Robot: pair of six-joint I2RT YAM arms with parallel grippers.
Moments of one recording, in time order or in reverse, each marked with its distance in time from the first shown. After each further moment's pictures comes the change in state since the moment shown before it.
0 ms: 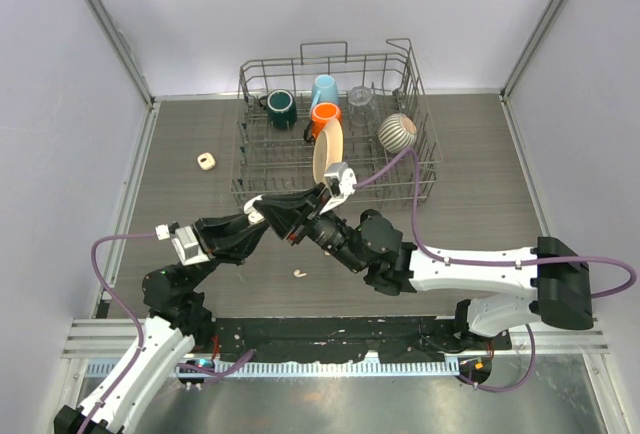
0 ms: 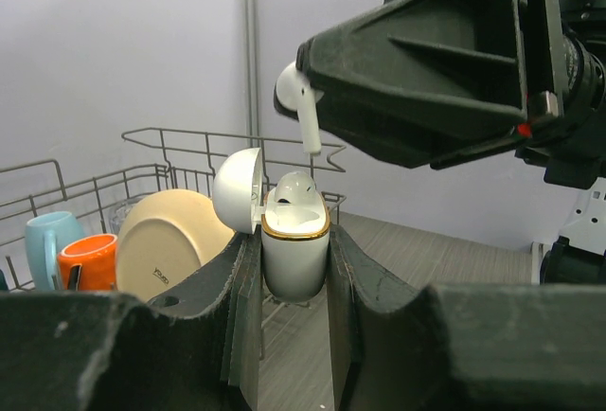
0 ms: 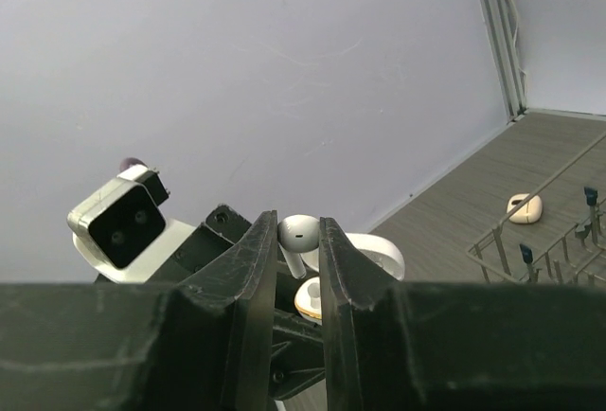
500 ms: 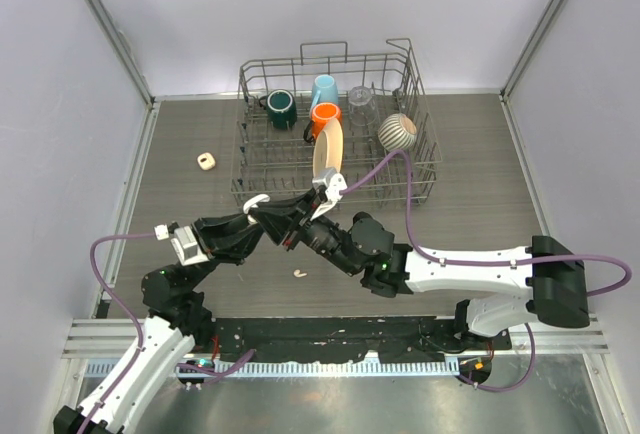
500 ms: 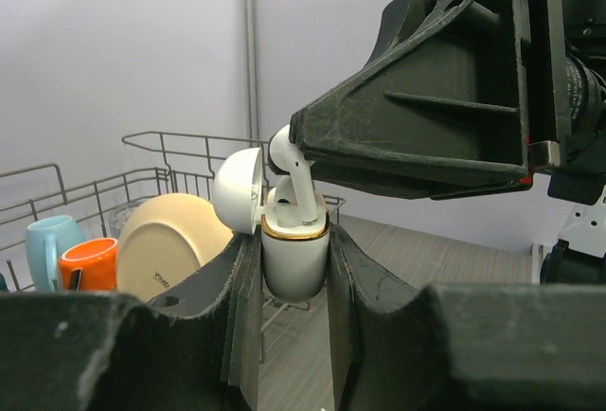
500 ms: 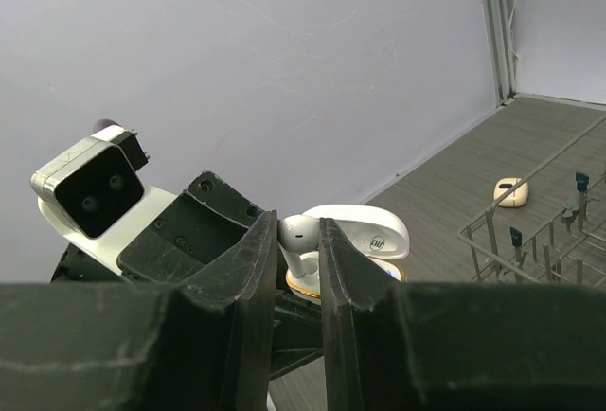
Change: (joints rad) left arm 0.000 0.000 0.008 0.002 0.001 0.000; right arm 0.022 0.034 0.014 -0.053 -0.006 -0.051
